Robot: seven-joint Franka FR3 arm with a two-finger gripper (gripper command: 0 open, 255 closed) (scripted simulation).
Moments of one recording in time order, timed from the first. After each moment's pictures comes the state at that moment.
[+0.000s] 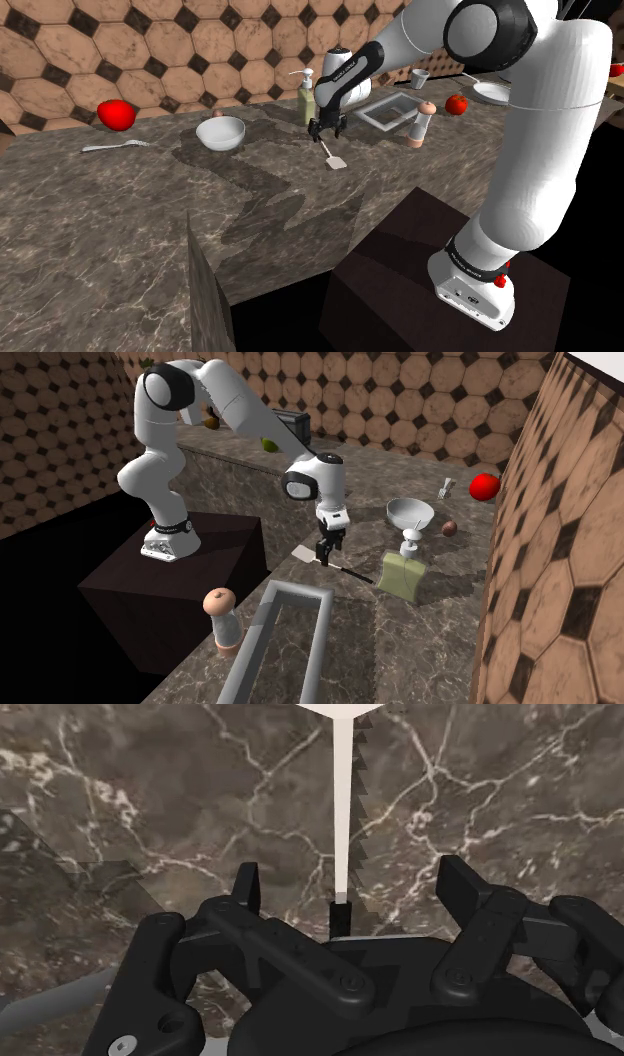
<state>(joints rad) -0.06 0.39 -0.09 -2.03 0.03 2.48 0.25</state>
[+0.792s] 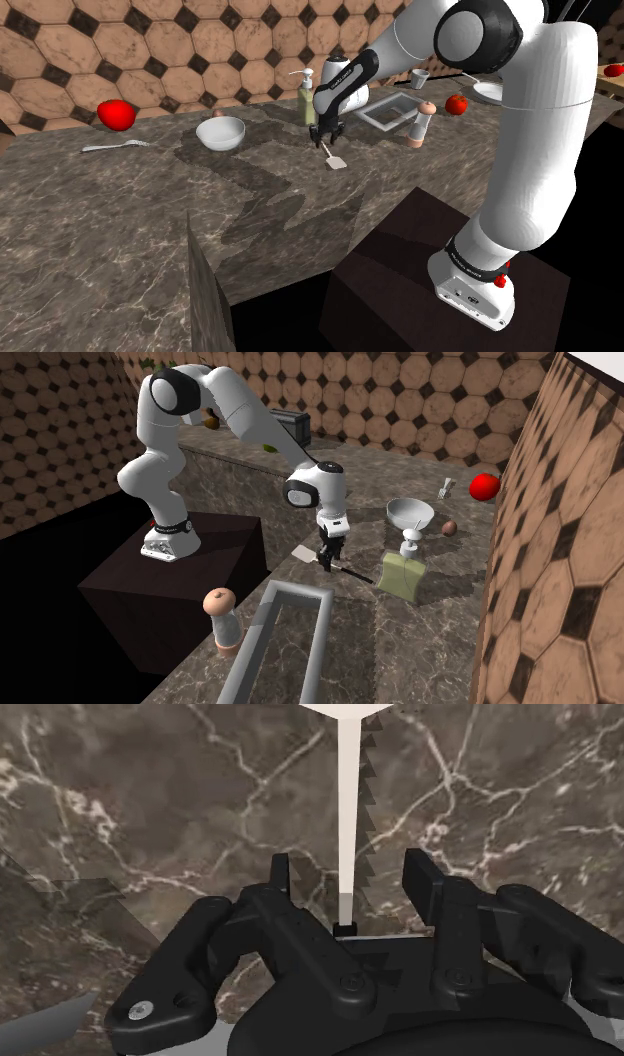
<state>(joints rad) -0.07 0.44 -0.09 -2.03 0.03 2.53 0.25</state>
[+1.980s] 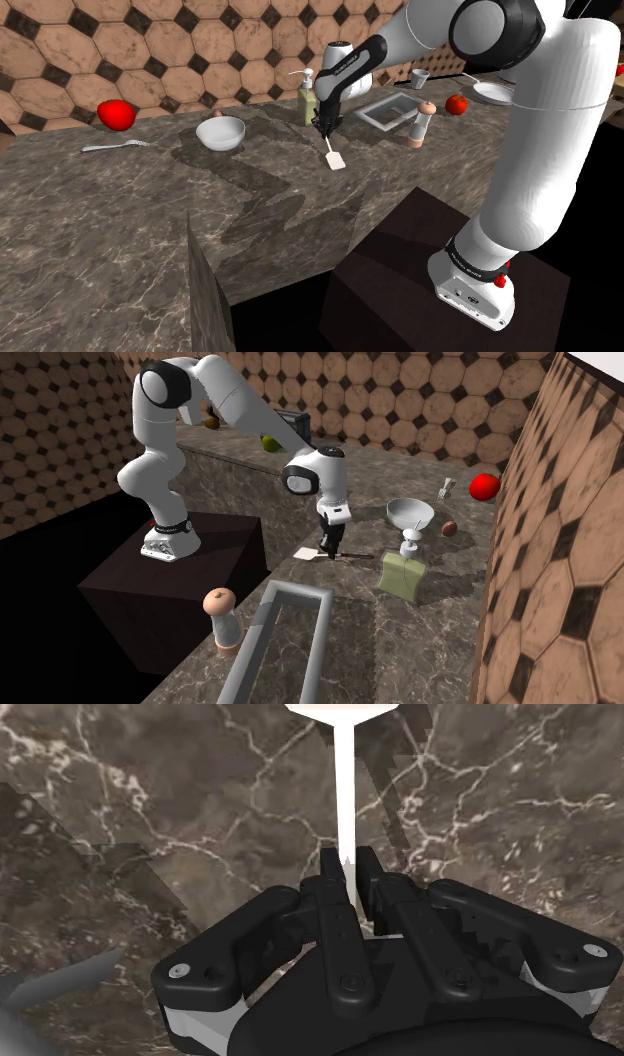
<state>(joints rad) -0.06 0.36 -0.09 -2.02 0.02 2.44 0.25</state>
